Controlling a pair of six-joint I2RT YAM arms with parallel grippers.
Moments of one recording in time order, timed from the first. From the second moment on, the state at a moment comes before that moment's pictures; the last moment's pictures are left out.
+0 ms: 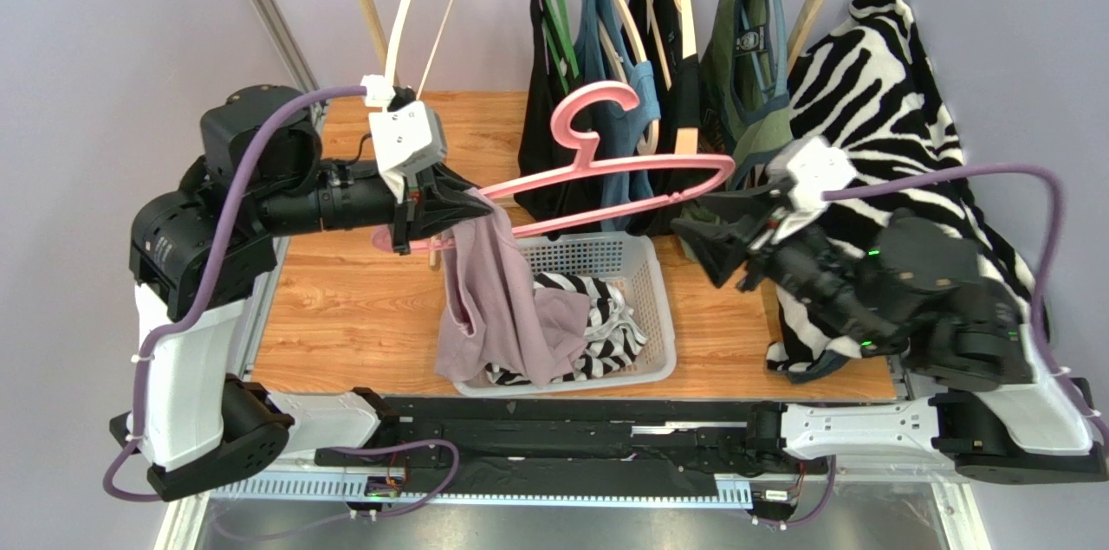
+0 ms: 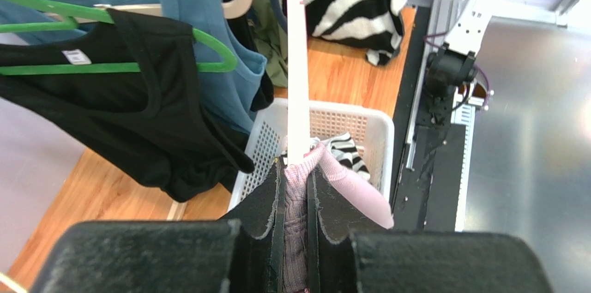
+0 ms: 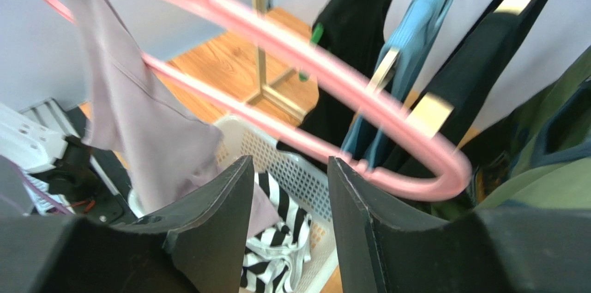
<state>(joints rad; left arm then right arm) -0.69 1.24 2.17 -1.21 0.54 0.28 1.33 0.90 1.61 -0.79 0.58 -0.02</state>
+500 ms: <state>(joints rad) -0.73 1.20 2.10 -1.35 0.65 0.42 1.33 1.07 1.81 -0.90 0.29 -0.15</state>
